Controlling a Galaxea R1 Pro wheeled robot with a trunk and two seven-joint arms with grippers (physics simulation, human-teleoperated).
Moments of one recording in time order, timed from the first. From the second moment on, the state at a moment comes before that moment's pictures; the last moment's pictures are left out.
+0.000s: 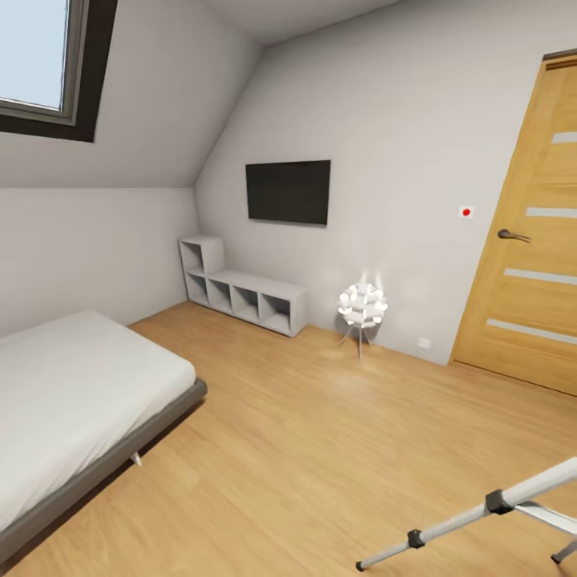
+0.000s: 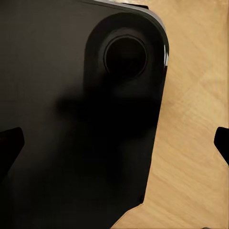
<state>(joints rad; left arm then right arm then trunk) 0.01 0.00 0.01 -0.04 0.14 -0.02 0.00 0.00 0.00 0.01 0.00 0.09 -0.07 0.00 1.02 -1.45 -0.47</state>
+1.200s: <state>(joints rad) 0.01 0.00 0.01 -0.04 0.14 -0.03 0.00 0.00 0.00 0.01 0.00 0.09 -0.06 0.00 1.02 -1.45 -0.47</state>
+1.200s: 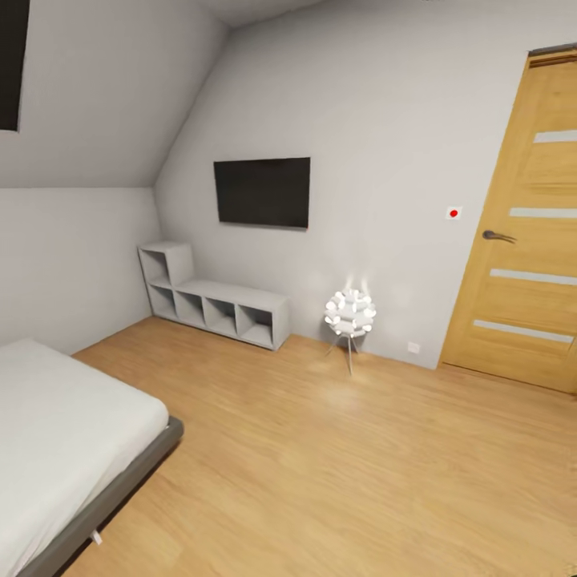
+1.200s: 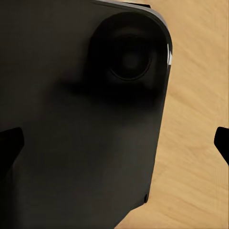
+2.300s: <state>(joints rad) 0.01 0.00 0.01 -0.04 0.14 -0.03 0.00 0.00 0.00 0.01 0.00 0.09 -0.06 0.00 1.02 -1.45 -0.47</state>
